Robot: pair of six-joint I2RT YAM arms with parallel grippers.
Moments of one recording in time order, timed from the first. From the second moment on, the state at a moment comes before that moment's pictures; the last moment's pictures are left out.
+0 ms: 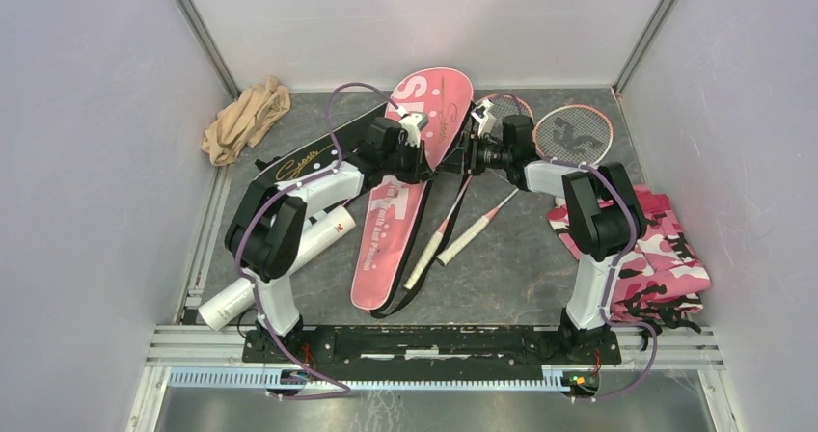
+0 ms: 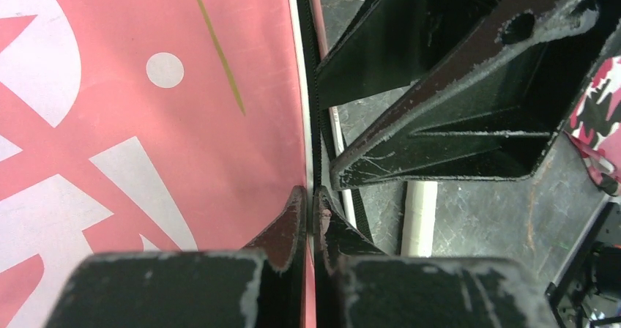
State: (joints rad) left arm -0.55 1.84 1.23 0.00 0.35 -0.28; right arm 0.27 1.95 1.11 0.35 -0.84 0.47
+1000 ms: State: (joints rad) left arm -0.50 1.82 1.16 0.07 0.46 -0.36; right arm 0.27 1.98 1.15 0.35 -0.91 0.43
